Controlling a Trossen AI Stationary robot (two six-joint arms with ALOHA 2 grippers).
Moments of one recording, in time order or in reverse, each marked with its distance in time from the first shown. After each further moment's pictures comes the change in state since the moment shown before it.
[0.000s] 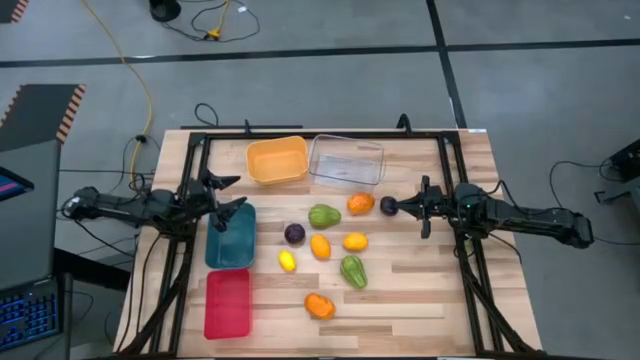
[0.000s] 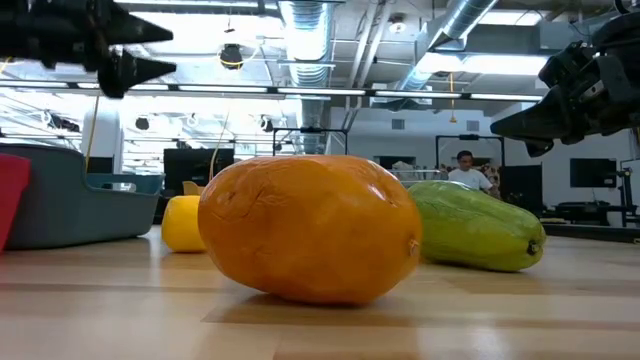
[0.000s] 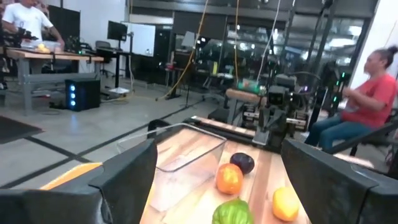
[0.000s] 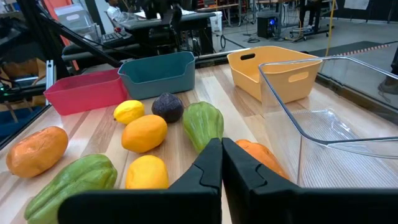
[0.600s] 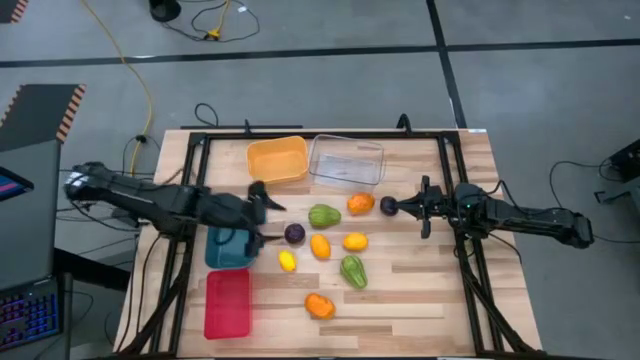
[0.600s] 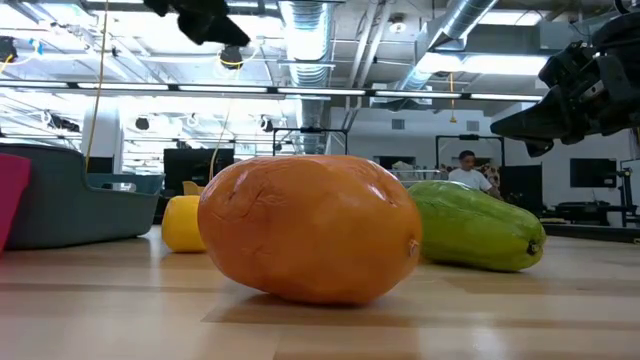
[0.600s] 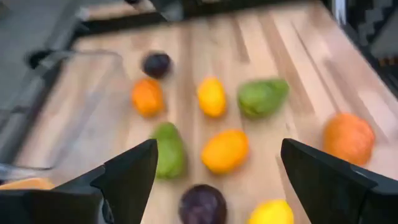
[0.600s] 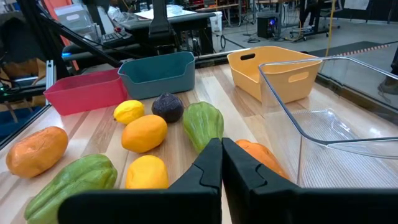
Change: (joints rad) left arm -0.057 0.908 0.729 -0.529 0.340 0.103; right arm 0.000 0.000 0.000 0.001 0.000 0.000
